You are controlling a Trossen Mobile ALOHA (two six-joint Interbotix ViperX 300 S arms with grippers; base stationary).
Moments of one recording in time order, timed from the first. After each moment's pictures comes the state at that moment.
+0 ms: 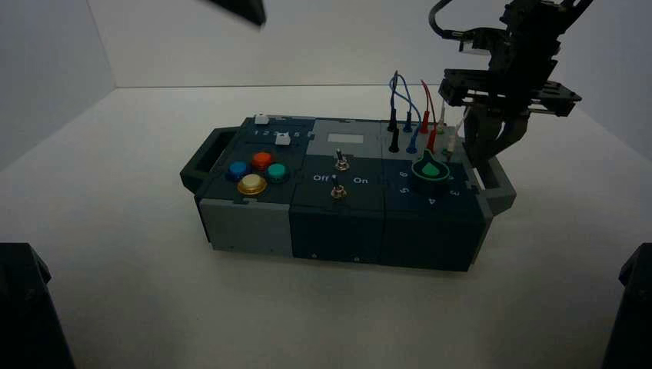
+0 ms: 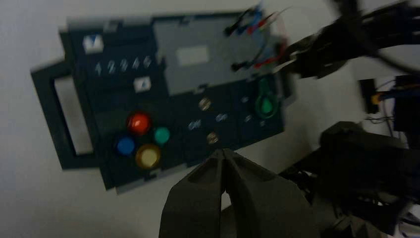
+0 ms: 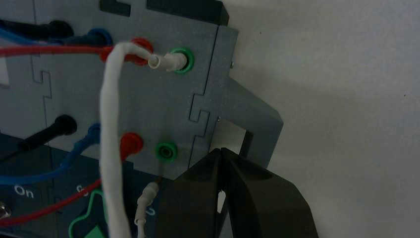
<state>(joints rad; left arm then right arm) -0.64 -0.48 0.79 -0.40 0.80 -0.18 0.28 0.02 0.88 0.19 0.60 0.05</state>
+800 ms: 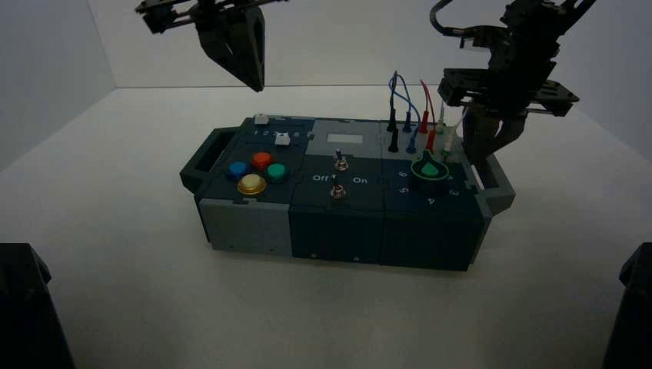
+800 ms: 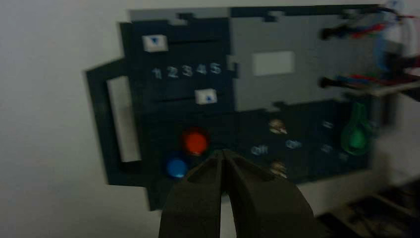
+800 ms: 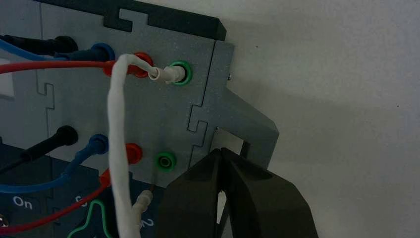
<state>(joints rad) -0.66 -0.19 0.69 -0.10 0.78 -0.41 0.28 0.02 0.89 0.19 0.54 0.05</state>
